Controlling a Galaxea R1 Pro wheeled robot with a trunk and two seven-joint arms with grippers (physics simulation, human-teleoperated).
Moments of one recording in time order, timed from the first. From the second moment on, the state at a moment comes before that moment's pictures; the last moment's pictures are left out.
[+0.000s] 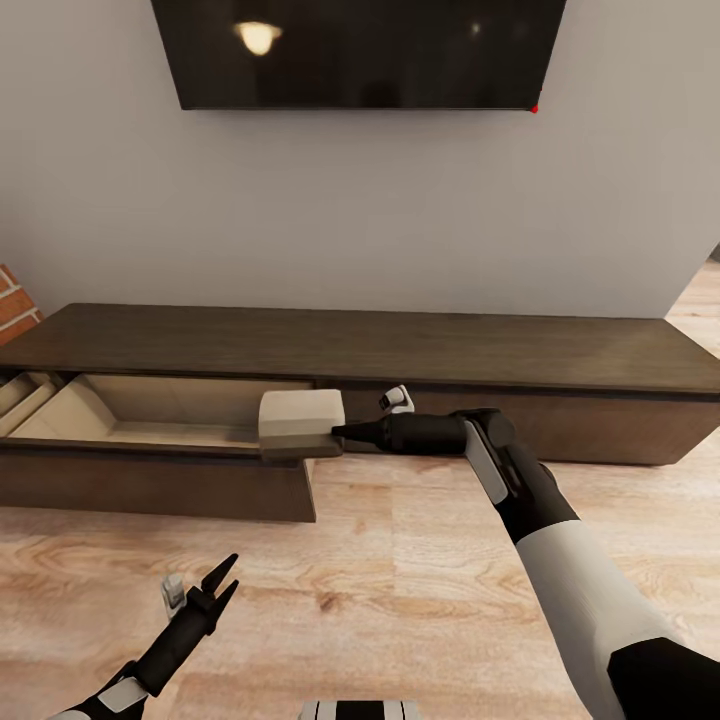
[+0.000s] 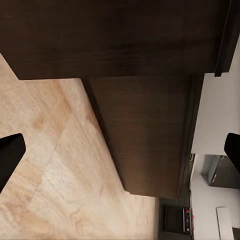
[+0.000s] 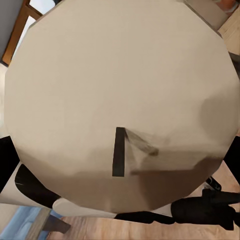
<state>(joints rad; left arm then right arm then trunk) -0.60 0.18 -0.14 0.04 1.21 0.18 -1.22 -0.90 0.02 0.21 -1.05 -0.41 0.96 1.28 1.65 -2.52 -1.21</state>
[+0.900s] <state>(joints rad) -0.60 0.18 -0.14 0.04 1.20 0.18 -1.21 -0.90 0.02 0.21 -1.05 -0.41 0.96 1.28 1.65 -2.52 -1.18</state>
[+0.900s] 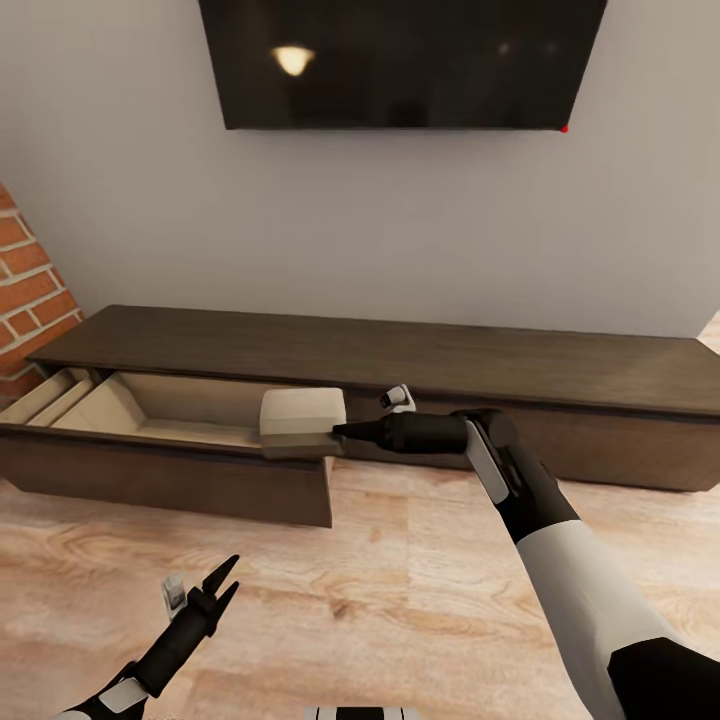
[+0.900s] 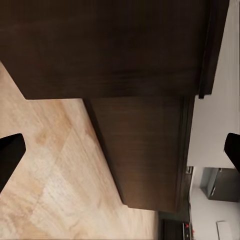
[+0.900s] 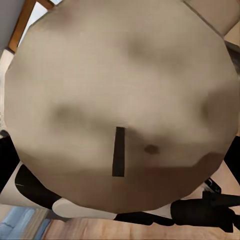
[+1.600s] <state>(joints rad) -0.56 0.29 -0.14 0.05 1.12 0.10 -1.46 -0.90 0.02 0.21 -1.05 -0.41 0.96 1.22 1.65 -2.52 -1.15</state>
